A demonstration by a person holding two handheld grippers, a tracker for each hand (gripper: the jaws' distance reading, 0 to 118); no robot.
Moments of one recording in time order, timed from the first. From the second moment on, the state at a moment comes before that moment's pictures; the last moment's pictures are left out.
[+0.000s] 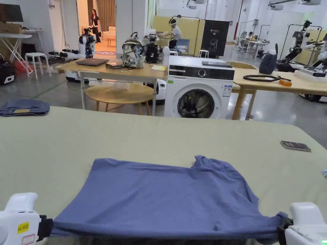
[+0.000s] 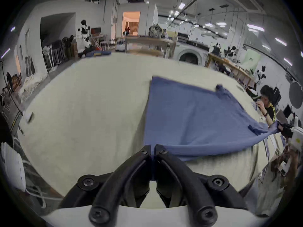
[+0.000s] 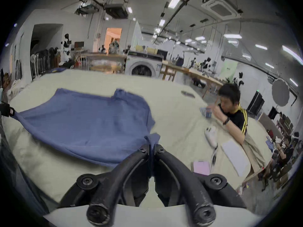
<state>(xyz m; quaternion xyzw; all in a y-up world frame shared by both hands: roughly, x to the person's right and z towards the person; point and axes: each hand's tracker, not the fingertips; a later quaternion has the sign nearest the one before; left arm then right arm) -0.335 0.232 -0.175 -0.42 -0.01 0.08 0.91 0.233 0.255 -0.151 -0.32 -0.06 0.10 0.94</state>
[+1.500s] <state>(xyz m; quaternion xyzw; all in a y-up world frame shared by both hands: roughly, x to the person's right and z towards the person) -0.229 0.269 -0.216 -0.20 -0.04 0.05 0.98 0.147 0.260 -0.198 -0.12 -0.03 0.01 0.99</state>
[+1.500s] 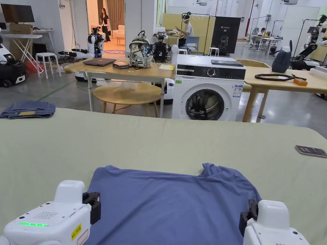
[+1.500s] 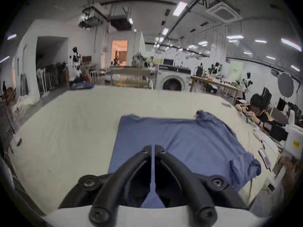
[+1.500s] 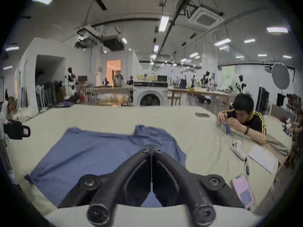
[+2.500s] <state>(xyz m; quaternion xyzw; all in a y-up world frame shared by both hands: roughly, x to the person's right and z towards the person) -0.333 0.170 -0.196 -0.54 0.07 0.11 0.83 0.152 0.226 -0.201 -0.21 -0.01 0.02 0.98</state>
